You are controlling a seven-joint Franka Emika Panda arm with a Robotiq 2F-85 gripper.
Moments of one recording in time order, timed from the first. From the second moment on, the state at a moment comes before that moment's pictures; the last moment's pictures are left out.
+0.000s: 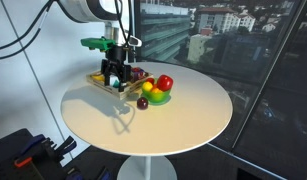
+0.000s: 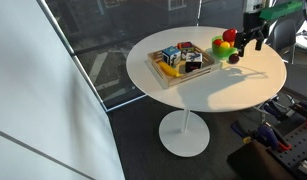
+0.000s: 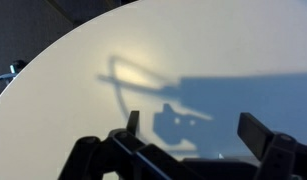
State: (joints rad) arm -0.01 0.07 -0.05 -2.27 -0.07 2.05 0.09
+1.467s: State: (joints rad) arm 0.00 -0.24 0.00 -2.31 -0.05 1.99 0.09
